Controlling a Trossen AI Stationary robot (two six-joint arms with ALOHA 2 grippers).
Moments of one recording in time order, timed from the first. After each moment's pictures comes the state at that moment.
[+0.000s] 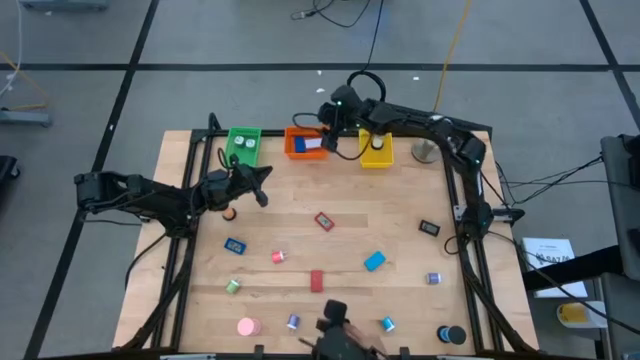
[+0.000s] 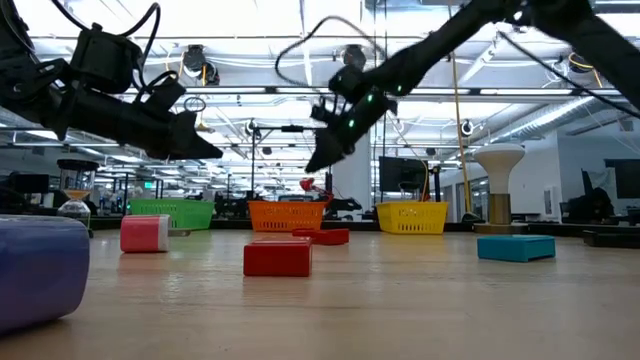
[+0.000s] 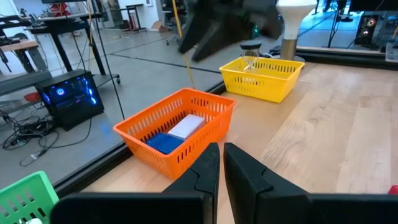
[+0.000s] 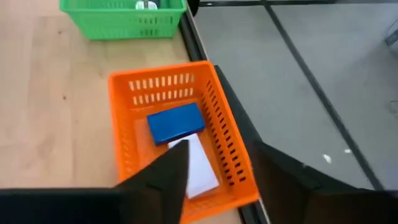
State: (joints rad) left arm 0.35 1.23 0.12 0.97 -0.29 0.04; right arm -0.61 2.05 1.63 -0.24 -0.16 -0.33
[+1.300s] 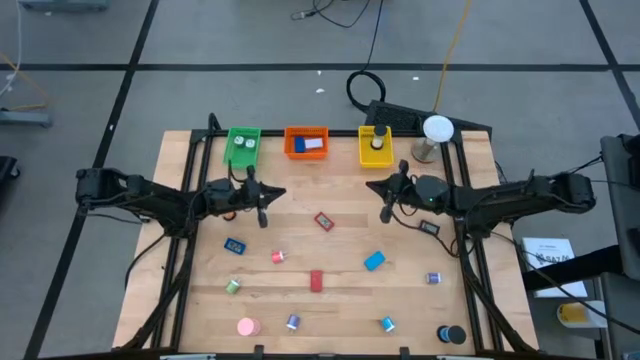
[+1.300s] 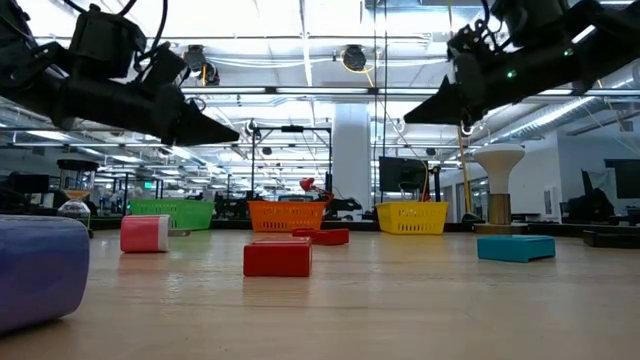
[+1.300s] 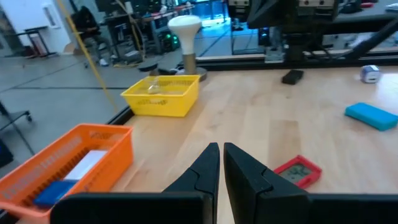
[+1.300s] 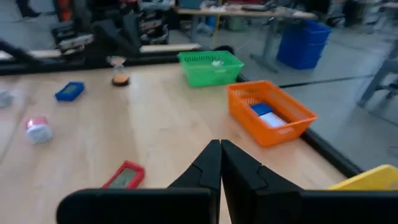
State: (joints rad) left arm 0.16 1.23 0.17 0.94 -0.11 0.12; right arm -0.11 1.06 0.37 0.48 0.29 0.01
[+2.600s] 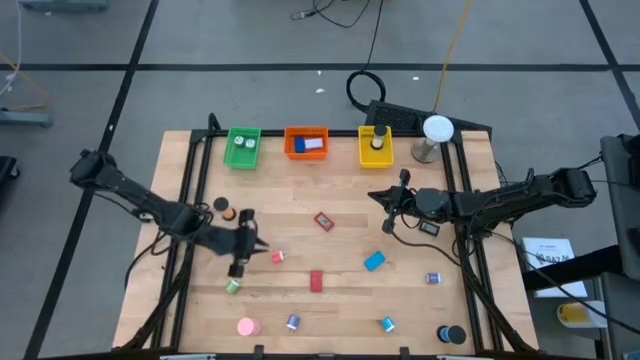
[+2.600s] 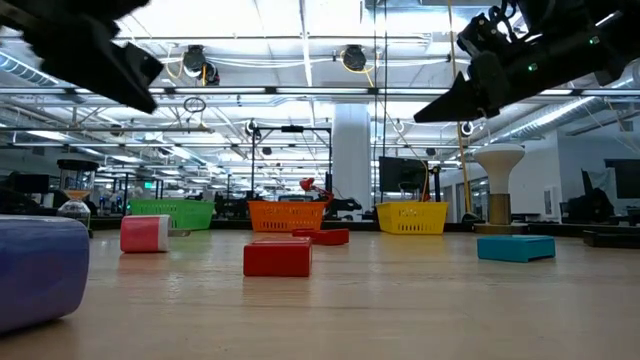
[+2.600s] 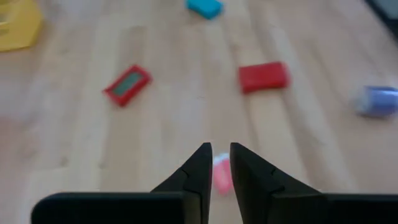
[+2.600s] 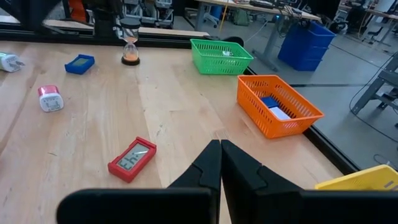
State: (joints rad) left arm -0.47 1.02 0.58 -0.27 -0.29 -0.15; right arm 0.04 1.04 0.37 0.39 0.41 -0.04
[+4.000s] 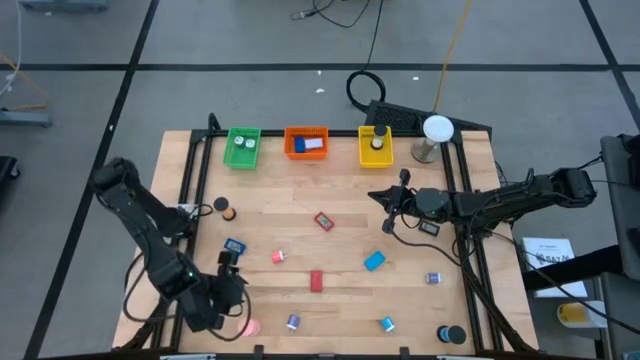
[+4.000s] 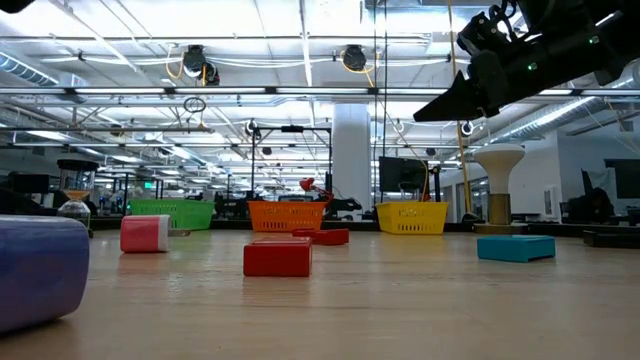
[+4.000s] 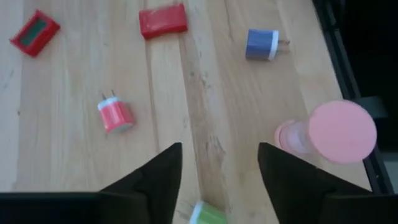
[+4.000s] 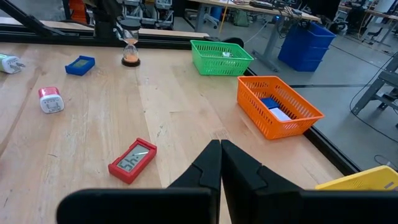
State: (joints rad) left arm -0.92 1.40 1.07 -0.83 -0.39 -0.66; right arm 0.04 1.04 0.37 0.39 0.41 -0.04
